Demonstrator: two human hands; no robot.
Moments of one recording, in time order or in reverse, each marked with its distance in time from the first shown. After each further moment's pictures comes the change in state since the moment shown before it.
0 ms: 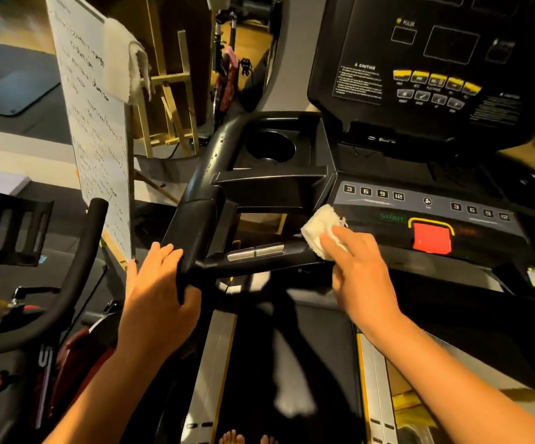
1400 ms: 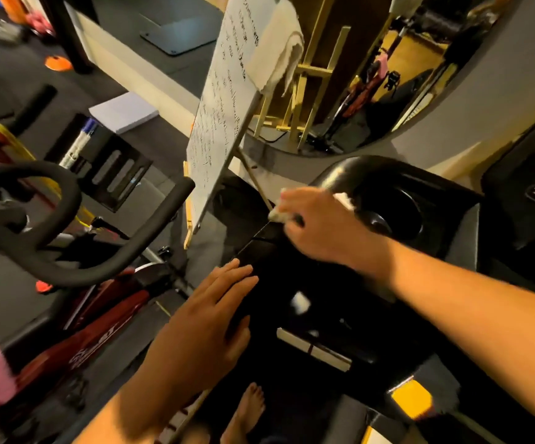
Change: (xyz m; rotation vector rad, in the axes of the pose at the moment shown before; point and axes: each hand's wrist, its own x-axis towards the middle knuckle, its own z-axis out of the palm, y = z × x) left_hand 0.036 0.002 0.014 -0.104 0.057 -0.077; right_hand 0.251 -0.111 0.102 0.179 -0.620 -0.579
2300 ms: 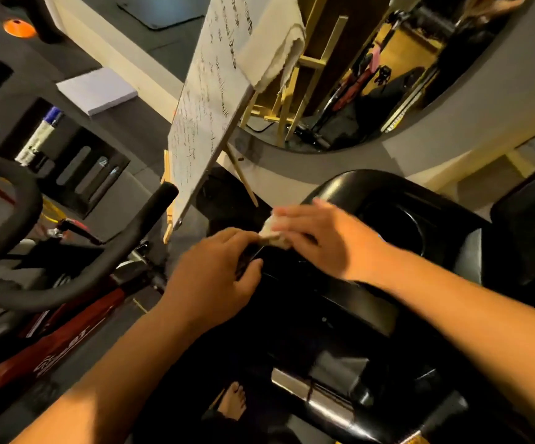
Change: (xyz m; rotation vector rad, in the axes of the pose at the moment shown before) left_hand 0.107 -0.026 -0.009 -0.116 -0.006 -0.141; right_hand 0.017 0.033 -0.010 -0.016 -0.145 -0.221
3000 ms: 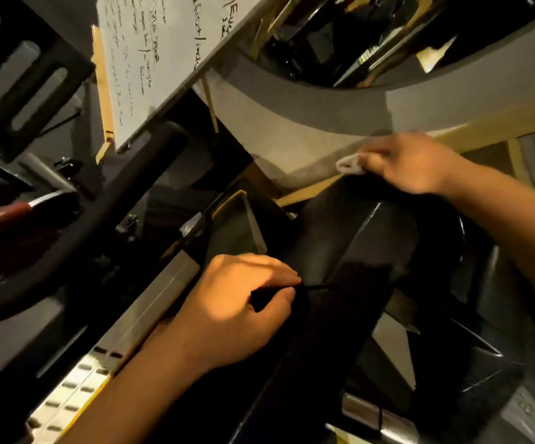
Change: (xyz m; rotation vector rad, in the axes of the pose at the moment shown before) left_hand -0.004 -0.088 0.010 -0.703 -0.185 0.010; right_hand 0.111 0.058 -0.024 -0.418 -0.457 0.575
